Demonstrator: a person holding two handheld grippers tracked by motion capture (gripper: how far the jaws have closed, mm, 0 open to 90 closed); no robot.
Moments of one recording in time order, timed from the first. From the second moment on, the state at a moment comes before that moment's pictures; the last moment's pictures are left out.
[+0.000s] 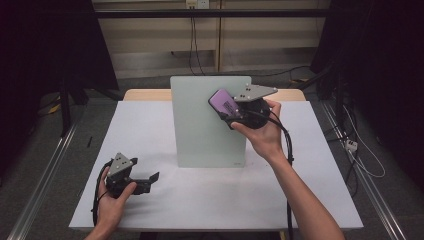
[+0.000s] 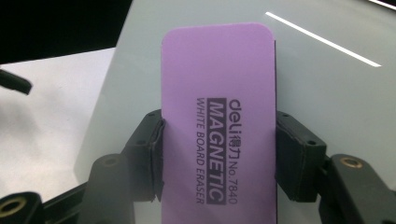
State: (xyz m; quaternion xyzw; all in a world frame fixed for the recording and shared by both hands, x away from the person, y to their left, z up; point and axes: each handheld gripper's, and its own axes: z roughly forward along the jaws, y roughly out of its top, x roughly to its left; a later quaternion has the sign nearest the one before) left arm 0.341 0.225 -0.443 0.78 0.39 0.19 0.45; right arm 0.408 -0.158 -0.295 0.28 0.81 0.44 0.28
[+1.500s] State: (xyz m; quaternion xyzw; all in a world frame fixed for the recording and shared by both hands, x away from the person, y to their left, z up) left arm 0.340 0.226 -0.440 0.78 0.39 0.20 0.45; right arm 0.364 -0.163 -0.373 0.26 0.86 0.43 0.13
